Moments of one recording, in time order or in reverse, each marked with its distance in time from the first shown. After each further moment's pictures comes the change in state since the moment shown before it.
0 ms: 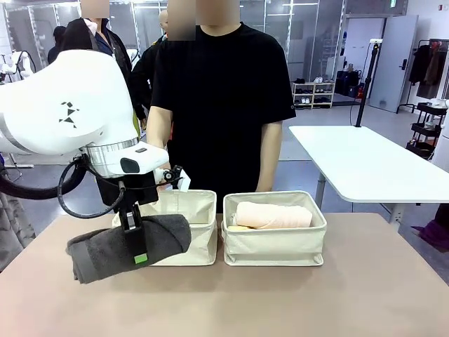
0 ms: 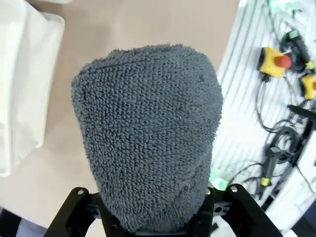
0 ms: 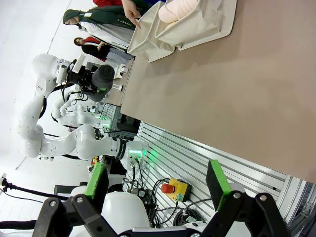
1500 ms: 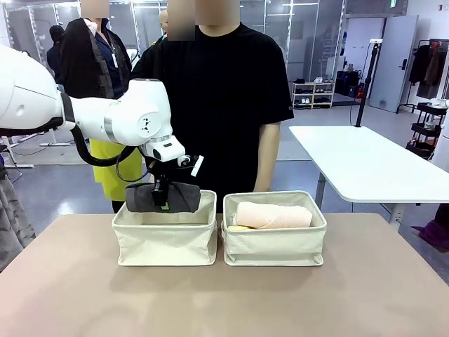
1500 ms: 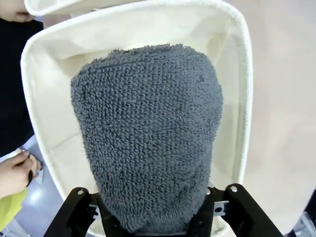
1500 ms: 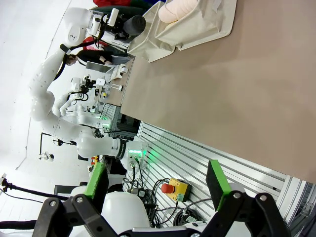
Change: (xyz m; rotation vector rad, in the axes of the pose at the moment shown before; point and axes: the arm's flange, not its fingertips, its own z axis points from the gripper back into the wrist) left arm 0.088 0.251 -0.043 0.151 0.071 -0.457; right arm 0.000 0.000 0.000 0.000 0.000 0.000
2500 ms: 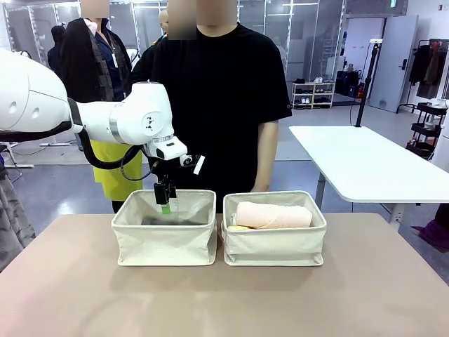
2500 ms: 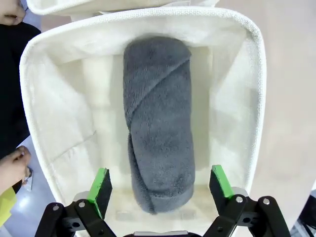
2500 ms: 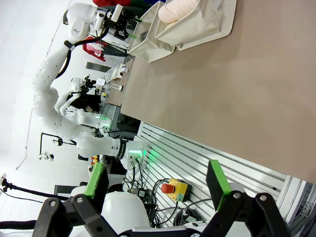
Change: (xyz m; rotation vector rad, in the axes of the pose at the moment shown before) left arm -0.001 0.019 -0.011 -0.055 -0.043 0.033; right arm 0.000 0.000 0.000 0.000 0.000 0.000
